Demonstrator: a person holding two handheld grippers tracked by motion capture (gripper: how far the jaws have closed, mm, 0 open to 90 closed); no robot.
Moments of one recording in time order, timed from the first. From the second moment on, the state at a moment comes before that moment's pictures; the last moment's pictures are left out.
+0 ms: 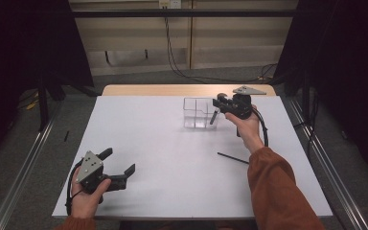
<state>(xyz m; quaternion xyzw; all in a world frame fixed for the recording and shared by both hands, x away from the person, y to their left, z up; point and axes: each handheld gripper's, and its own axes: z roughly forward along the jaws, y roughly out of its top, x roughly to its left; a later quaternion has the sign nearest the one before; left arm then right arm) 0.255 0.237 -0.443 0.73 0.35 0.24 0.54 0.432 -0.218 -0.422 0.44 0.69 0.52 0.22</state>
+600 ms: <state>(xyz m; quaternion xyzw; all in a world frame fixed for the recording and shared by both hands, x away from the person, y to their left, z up) 0.255 0.236 -0.443 0.73 0.35 0.24 0.54 0.423 -0.223 -0.423 0.46 0.67 0.53 0.24</state>
